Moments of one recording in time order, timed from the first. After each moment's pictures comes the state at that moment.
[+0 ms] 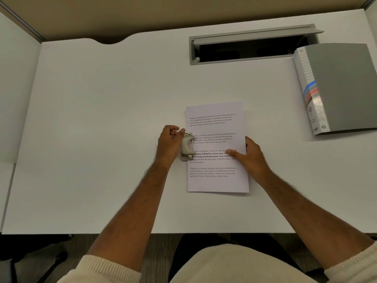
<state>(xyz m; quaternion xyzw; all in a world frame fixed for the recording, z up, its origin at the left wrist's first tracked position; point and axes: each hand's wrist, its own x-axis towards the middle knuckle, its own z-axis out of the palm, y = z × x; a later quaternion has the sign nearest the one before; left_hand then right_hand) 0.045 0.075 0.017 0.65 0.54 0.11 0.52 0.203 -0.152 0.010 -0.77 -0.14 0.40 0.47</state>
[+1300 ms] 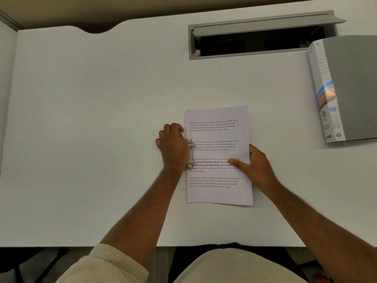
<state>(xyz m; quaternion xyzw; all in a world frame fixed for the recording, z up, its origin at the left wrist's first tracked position) 0.074 0.073 -0.022 0.85 0.49 0.13 0.17 0.214 -0.146 0.002 -0.78 -0.14 0.43 0.43</state>
